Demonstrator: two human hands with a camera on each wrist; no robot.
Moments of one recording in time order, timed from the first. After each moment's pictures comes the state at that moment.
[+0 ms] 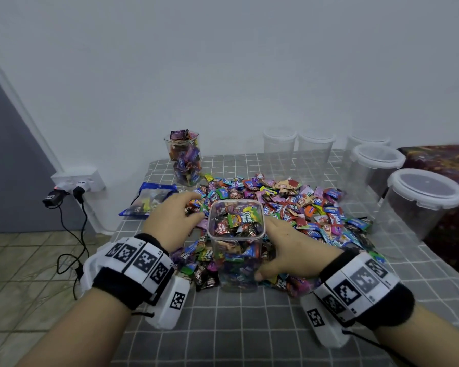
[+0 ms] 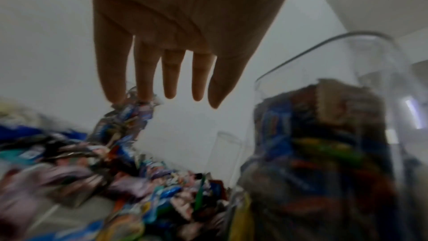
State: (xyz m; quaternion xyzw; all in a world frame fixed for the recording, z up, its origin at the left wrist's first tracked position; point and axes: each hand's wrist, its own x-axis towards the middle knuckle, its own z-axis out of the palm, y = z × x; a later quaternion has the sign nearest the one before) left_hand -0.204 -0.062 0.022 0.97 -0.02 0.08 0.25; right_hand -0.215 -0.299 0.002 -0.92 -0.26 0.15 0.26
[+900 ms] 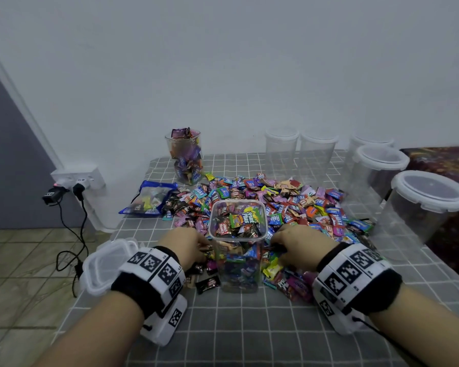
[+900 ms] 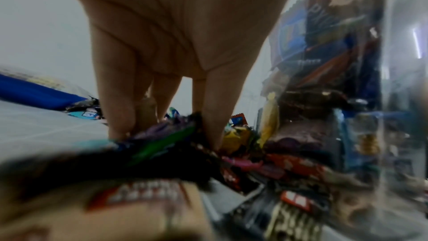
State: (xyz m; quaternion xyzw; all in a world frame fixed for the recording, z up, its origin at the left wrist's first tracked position) left_hand -0.203 -0.076 -0.006 0.99 -0.03 -0.15 0.03; right_hand -0.195 -0.306 -0.006 -0.97 -0.20 0.15 -0.02
